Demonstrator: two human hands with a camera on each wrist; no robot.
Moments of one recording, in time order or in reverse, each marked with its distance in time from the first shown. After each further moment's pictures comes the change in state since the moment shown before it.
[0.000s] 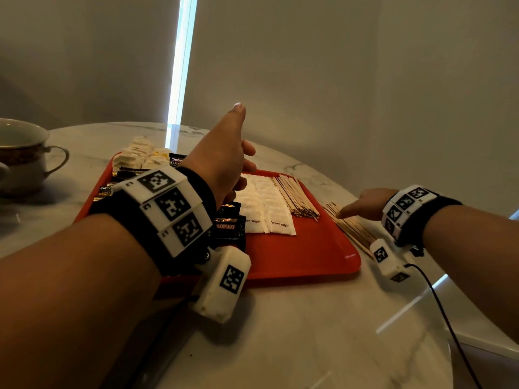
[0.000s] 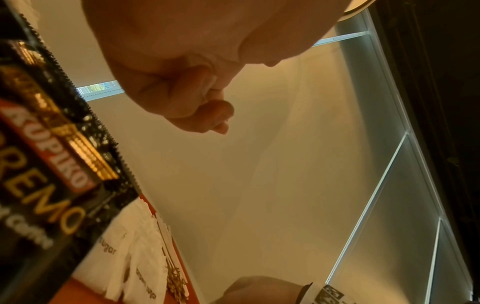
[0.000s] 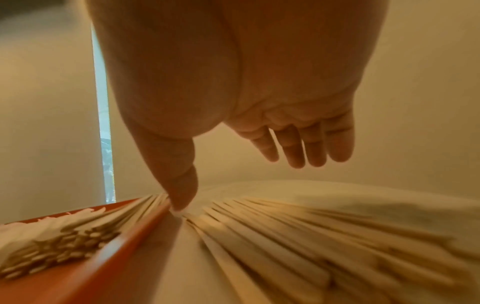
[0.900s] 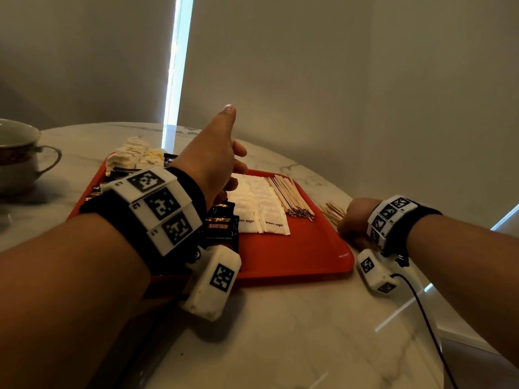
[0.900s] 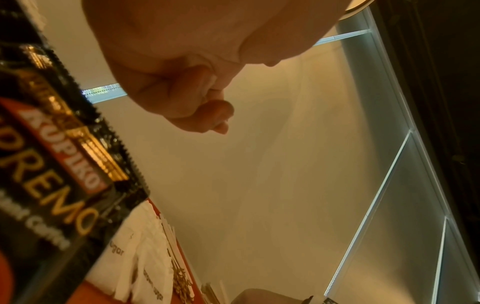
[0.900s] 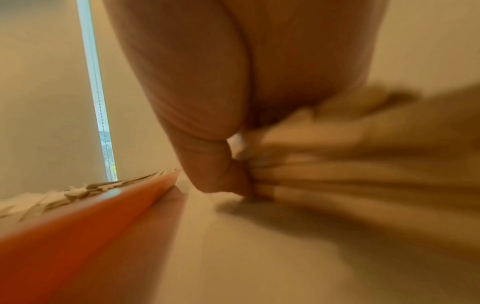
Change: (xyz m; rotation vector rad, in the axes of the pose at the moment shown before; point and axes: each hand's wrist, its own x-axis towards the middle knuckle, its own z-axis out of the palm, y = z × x) left_hand 0.002 -0.002 0.000 -0.003 0.017 -0.001; right_hand -0.005 -0.006 0.021 -0.084 0.012 -0.032
